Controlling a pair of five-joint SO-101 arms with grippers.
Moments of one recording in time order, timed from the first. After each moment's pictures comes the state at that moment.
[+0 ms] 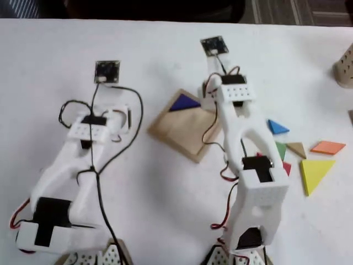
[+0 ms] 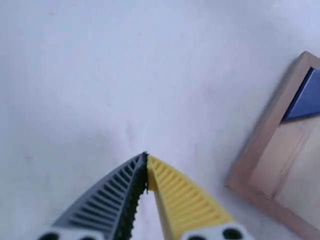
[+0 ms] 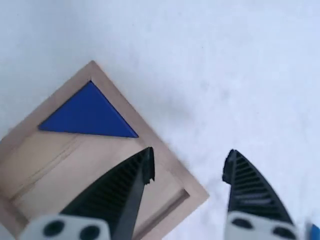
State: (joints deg) left arm 0.8 -5.0 40.4 29.1 10.9; right arm -9.0 24.2 -9.1 58.2 9.5
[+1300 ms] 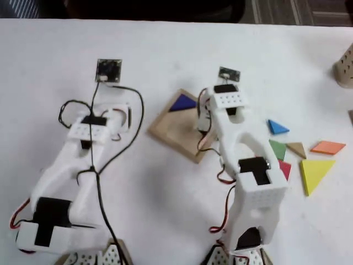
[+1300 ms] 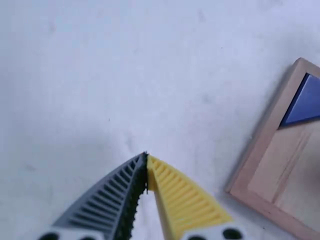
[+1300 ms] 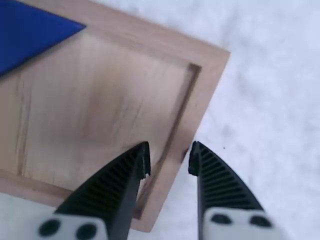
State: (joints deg) left arm 1.0 -5.0 40.4 28.1 9.8; right arm -12.7 23.1 1.8 69.5 -21.4
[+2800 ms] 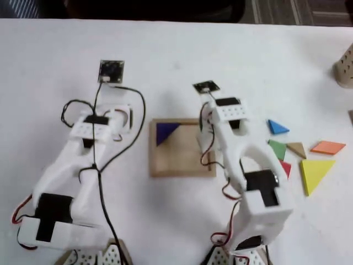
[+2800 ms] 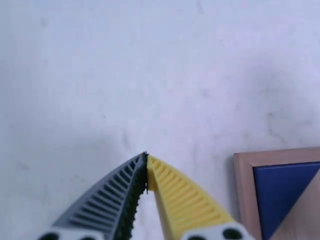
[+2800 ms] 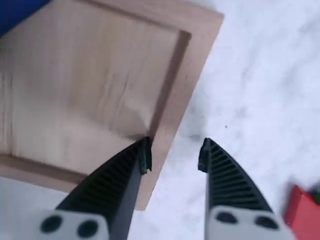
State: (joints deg) left arm 1.3 -2.9 39.8 28.0 9.7; right arm -11.0 10.2 19.3 67.3 12.2
